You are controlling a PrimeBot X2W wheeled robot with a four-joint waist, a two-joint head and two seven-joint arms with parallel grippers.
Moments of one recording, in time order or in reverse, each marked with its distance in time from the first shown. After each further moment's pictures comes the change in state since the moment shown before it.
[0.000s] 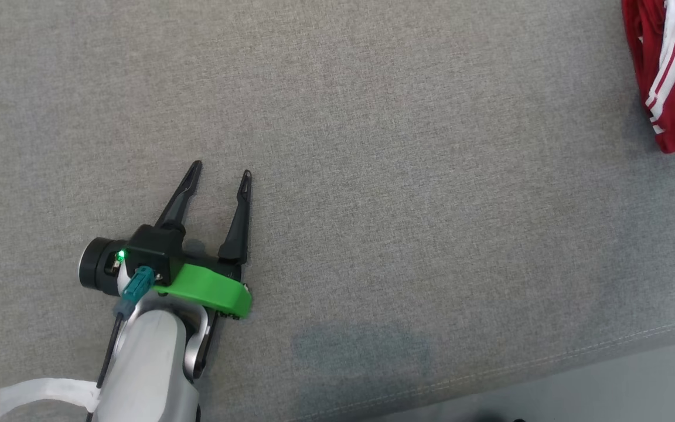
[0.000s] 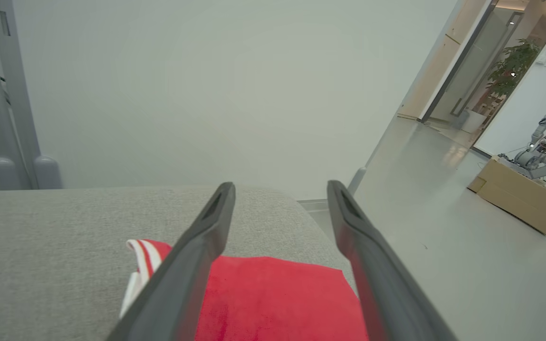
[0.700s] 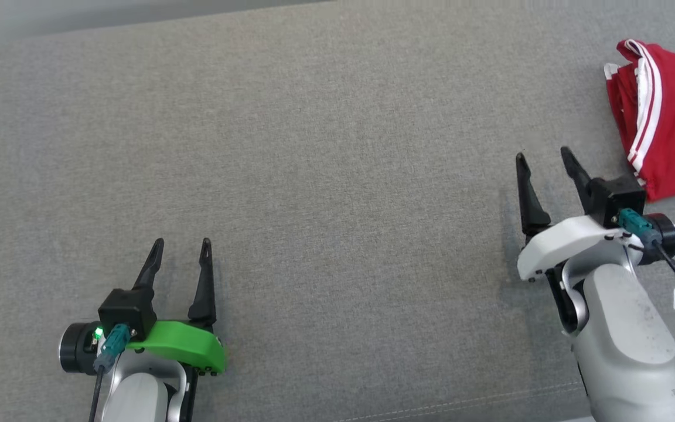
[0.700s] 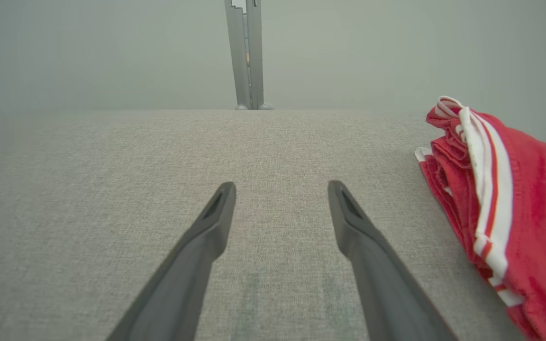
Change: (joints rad) left arm 0.151 0.001 0.091 0.050 -0.041 0.062 0.001; right arm 0.470 0.177 0.466 -0.131 0.341 0.000 0.000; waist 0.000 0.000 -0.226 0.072
